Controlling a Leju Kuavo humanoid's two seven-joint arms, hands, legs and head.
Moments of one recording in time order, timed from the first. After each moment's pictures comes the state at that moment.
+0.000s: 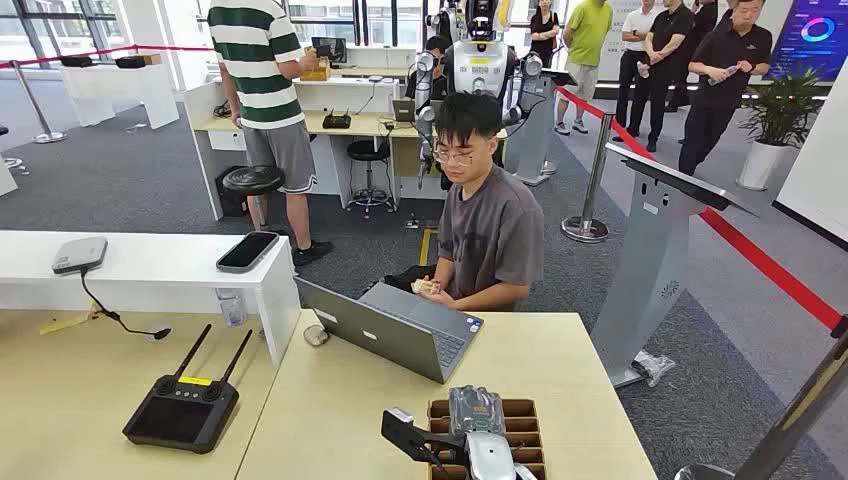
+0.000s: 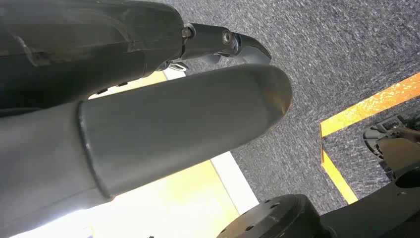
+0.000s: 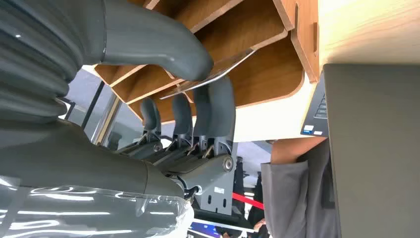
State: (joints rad) left arm -0.45 0.13 -1.18 -0.22 0.71 -0.39 0.44; right arm -0.88 0.16 0.80 -0.46 0.88 -0.24 0.20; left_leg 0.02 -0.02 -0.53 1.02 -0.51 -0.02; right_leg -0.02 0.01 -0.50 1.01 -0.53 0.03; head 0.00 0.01
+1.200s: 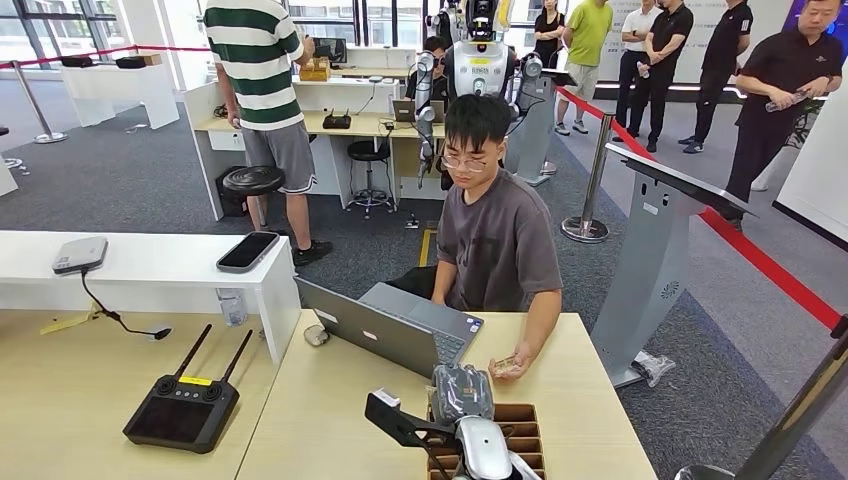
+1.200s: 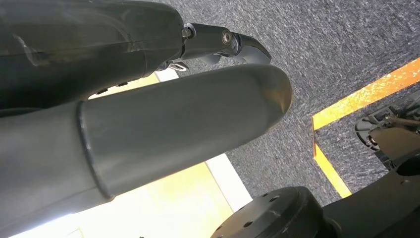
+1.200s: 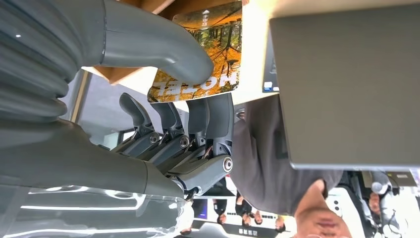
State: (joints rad) left arm -0.40 0.14 -1.18 -0.22 0.71 -0.37 0.35; right arm -0.88 0.15 0.80 -0.59 0.89 -0.32 0.15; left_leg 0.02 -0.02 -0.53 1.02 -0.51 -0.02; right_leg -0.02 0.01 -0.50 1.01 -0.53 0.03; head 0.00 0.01
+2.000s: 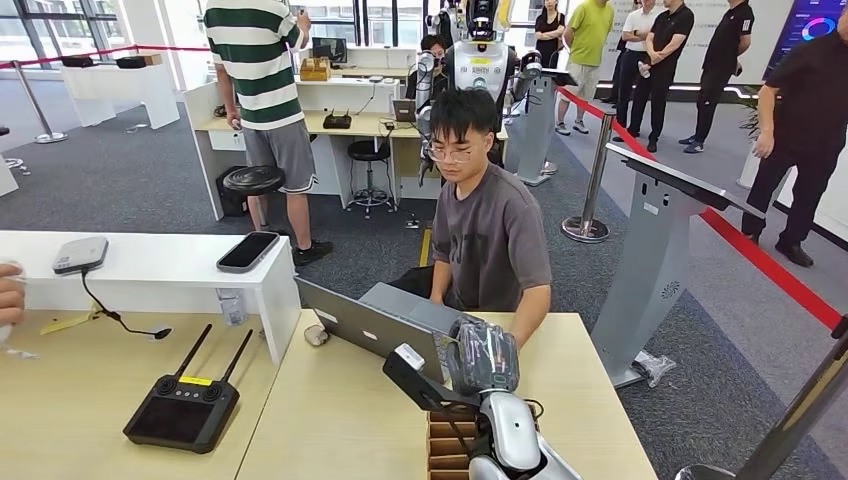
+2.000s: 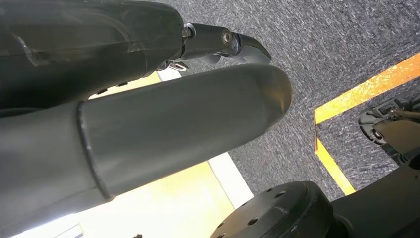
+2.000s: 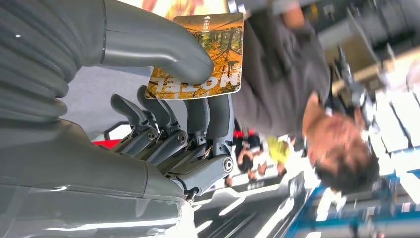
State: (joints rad) left arm -0.38 0.14 -1.17 -0.22 0.73 -0.35 0.34; right arm -0.86 0.04 0.75 -0.86 0.92 -0.49 0.17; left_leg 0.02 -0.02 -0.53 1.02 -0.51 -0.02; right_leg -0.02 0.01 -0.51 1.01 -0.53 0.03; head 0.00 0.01
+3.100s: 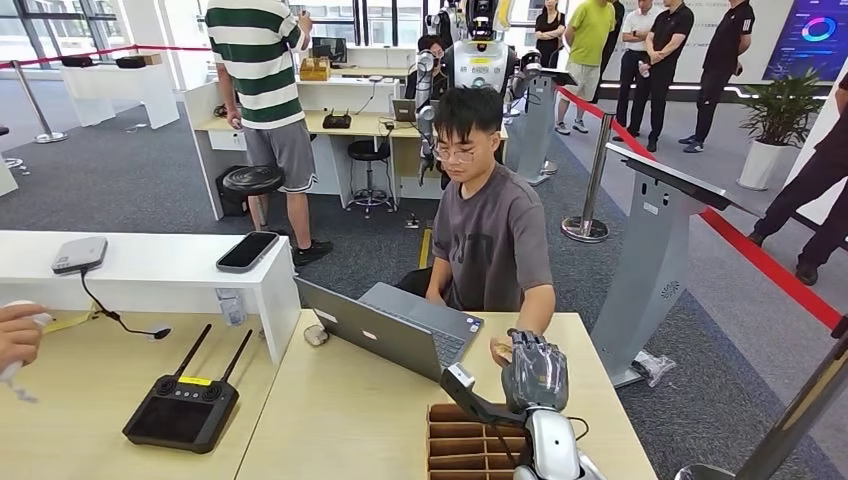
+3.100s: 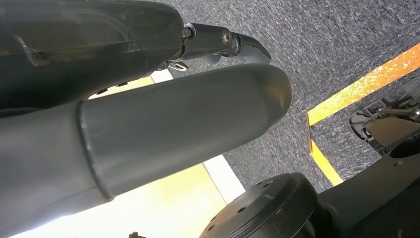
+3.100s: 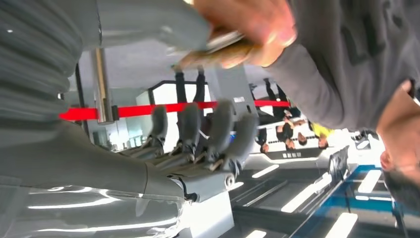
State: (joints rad) left arm -0.39 0.12 -1.17 -0.22 0.69 -0.37 0.32; right arm -0.85 0.01 0.61 -0.55 1.11 -0.63 0.11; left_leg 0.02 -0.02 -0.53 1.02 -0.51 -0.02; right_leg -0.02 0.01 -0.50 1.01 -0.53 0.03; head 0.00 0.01
